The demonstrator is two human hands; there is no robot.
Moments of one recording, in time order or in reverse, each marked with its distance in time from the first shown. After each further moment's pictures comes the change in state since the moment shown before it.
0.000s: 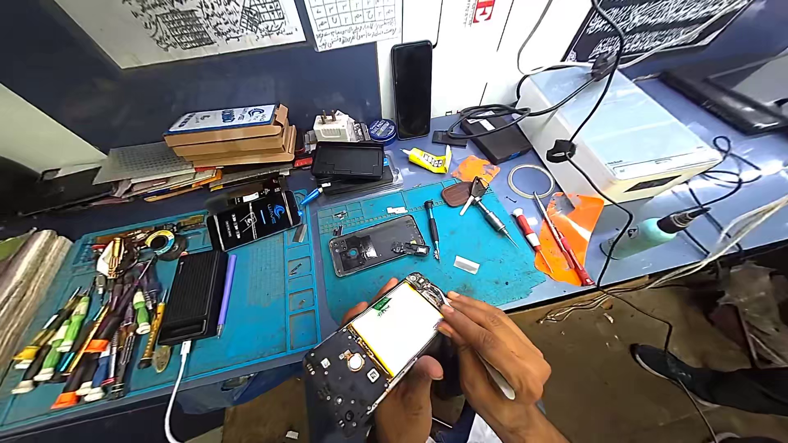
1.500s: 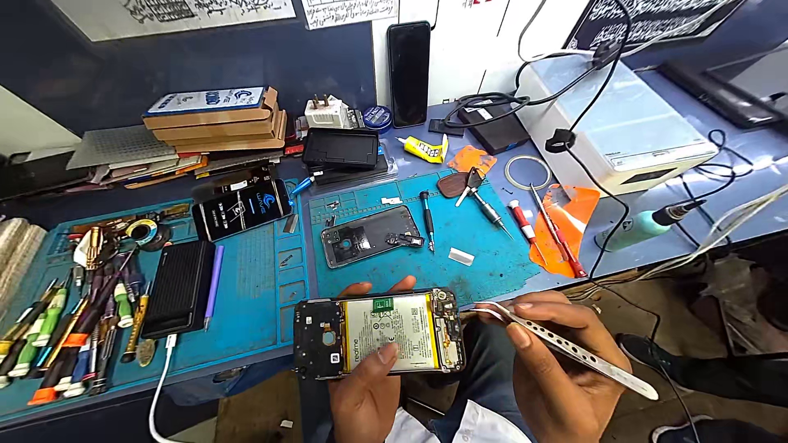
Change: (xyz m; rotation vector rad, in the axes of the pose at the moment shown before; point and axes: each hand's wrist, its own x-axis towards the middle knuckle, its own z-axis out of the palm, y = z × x) left_hand 0.018 0.016 -0.034 -0.633 -0.086 -0.317; right_hand 0.017 -0.014 -0.043 0.580 0.172 0.384
